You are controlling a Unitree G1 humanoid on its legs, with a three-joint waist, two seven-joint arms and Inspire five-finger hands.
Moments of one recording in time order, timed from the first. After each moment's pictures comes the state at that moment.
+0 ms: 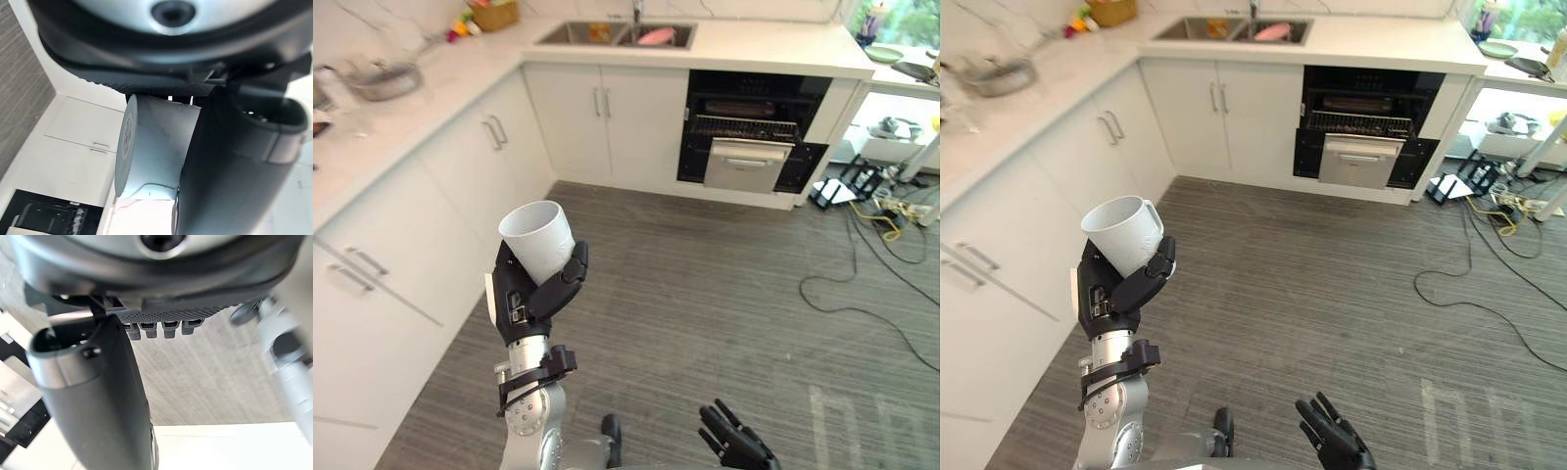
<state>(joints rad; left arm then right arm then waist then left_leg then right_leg) 0.22 0.06 -0.13 -0.10 -0.24 -0.49 0.28 0.15 -0.07 -0.30 1.07 0.57 -0.05 0.70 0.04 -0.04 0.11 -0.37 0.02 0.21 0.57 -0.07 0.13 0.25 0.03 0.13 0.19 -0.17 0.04</state>
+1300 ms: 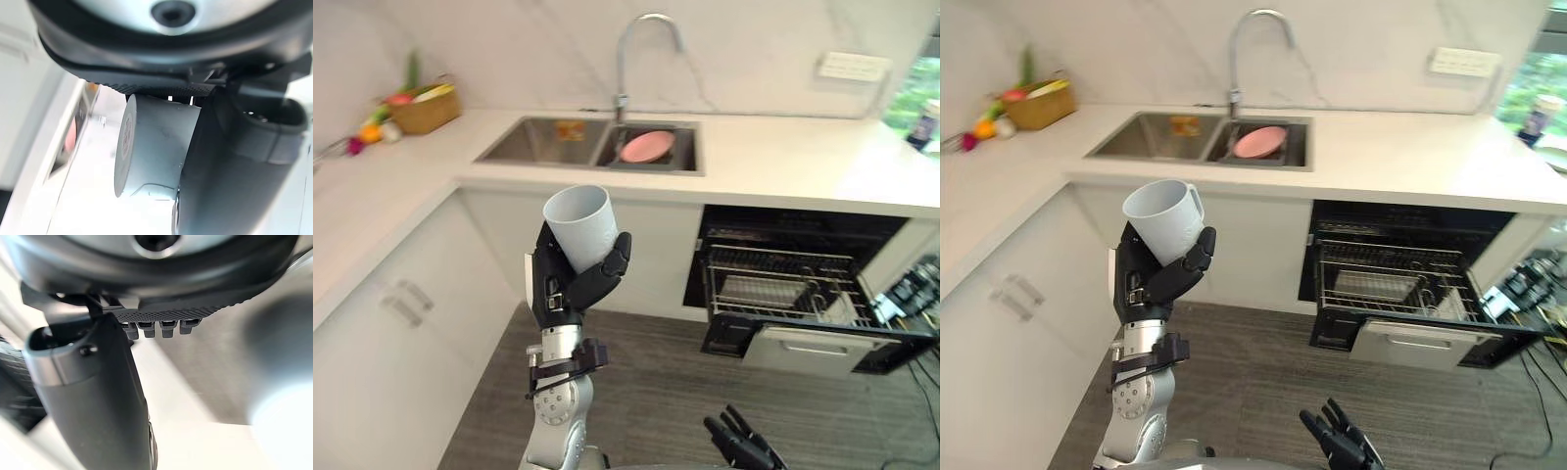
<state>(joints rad) 0.17 0.00 -0.33 -0.16 -0.17 -0.53 0.27 0.30 -0.12 -0.18 0.78 0.60 -0.20 0.60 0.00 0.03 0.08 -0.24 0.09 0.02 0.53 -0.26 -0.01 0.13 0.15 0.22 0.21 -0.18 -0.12</state>
